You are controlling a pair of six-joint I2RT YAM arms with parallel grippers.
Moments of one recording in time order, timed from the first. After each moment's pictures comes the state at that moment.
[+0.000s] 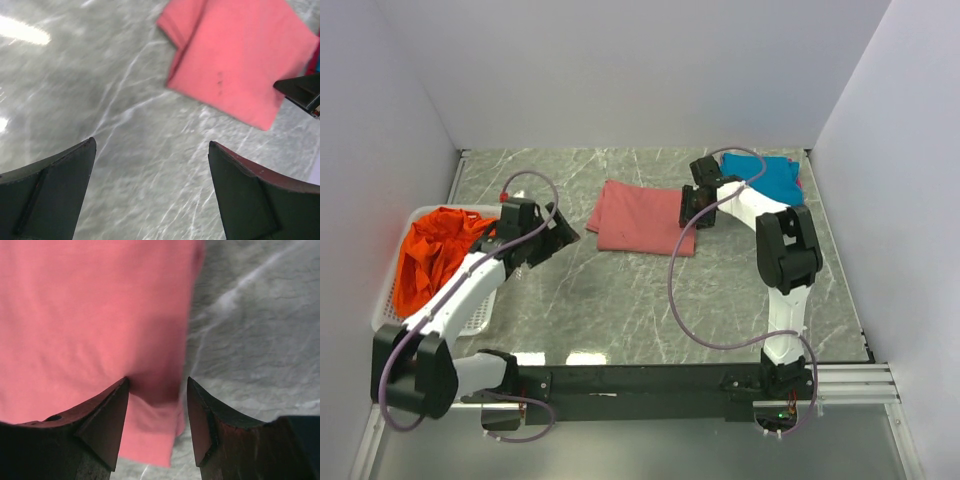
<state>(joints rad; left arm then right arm) -0.24 1.24 0.86 -0.38 0.07 -0.76 0.31 2.03 1.49 -0.54 -0.02 0.41</state>
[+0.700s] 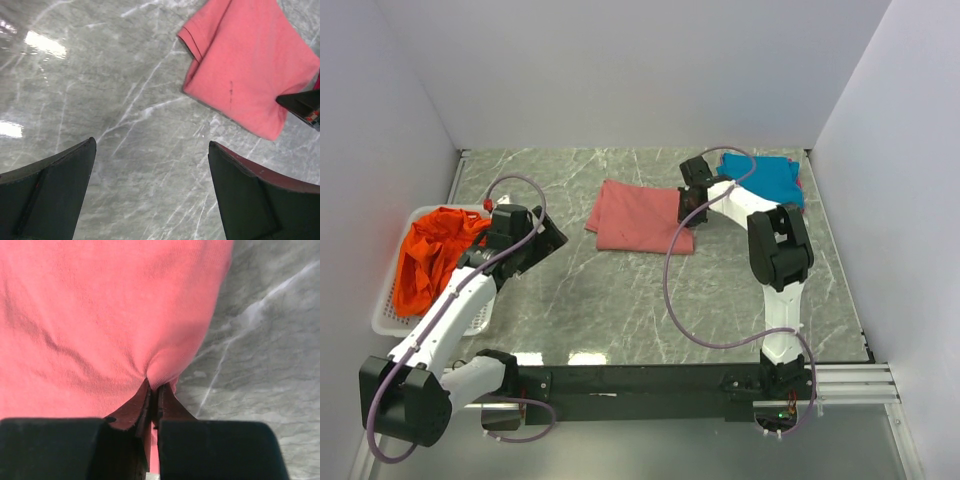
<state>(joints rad) -0.24 1.07 0.82 -0.50 -0.05 -0.81 0.36 2.10 1.55 -0.55 0.02 0.43</state>
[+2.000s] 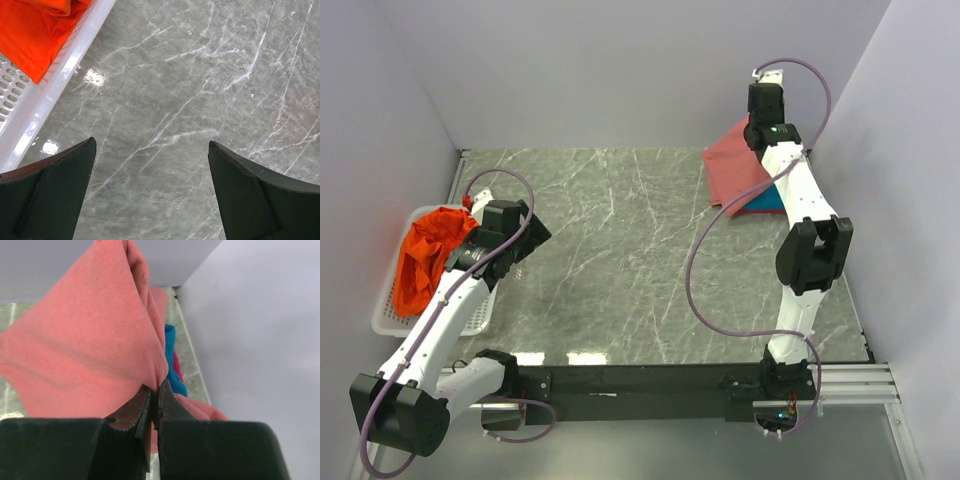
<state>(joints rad) -0.24 1.01 0.91 -0.64 -0.31 -0.81 0.12 1.99 1.99 -0.50 0.61 -0.16</state>
